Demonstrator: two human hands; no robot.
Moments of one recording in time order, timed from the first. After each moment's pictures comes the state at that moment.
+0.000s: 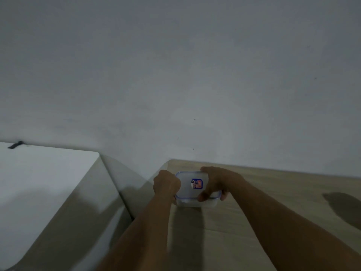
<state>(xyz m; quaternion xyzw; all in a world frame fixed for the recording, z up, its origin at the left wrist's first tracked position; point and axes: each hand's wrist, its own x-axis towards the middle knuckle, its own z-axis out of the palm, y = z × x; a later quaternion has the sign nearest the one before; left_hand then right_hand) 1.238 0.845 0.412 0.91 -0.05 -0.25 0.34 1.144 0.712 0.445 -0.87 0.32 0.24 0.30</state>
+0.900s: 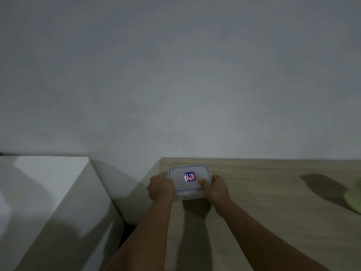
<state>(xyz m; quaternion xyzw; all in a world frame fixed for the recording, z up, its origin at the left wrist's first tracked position) 1.214 0.859 0.403 0.87 0.03 -0.21 0.45 1.105 0.756 0.364 -0.70 0.50 -0.18 0.48</state>
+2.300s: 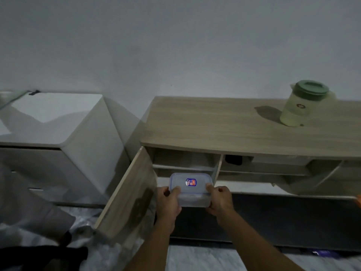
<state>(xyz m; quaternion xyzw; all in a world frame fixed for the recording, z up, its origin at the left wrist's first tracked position) 0.860 1.081 0.312 0.68 0.09 -0.34 0.64 0.765 0.972 0.315 -0.46 0.56 -0.16 0.67</state>
